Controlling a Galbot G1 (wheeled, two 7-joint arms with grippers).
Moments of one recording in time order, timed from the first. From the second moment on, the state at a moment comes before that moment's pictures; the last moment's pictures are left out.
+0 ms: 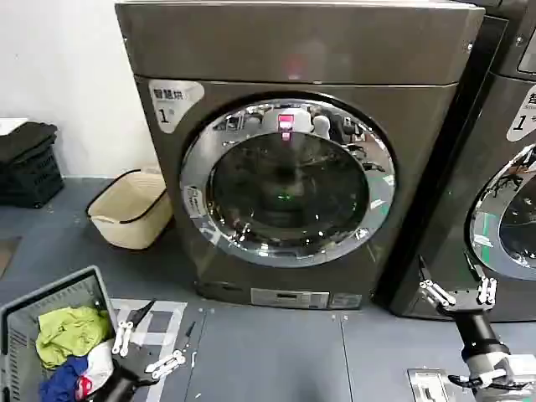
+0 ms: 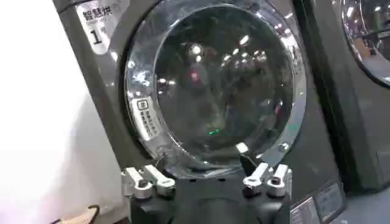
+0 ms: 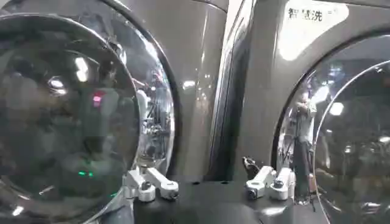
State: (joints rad) left arm 1.85 -1.40 -0.83 -2.36 -0.01 -0.11 0.44; right arm -1.53 1.37 0.89 2.27 0.21 -0.11 -0.18
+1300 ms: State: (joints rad) left arm 1.88 -1.41 -0.84 -2.39 -0.02 -0.13 0.47; right arm -1.03 1.03 0.38 1.94 0.45 0.00 -0.46
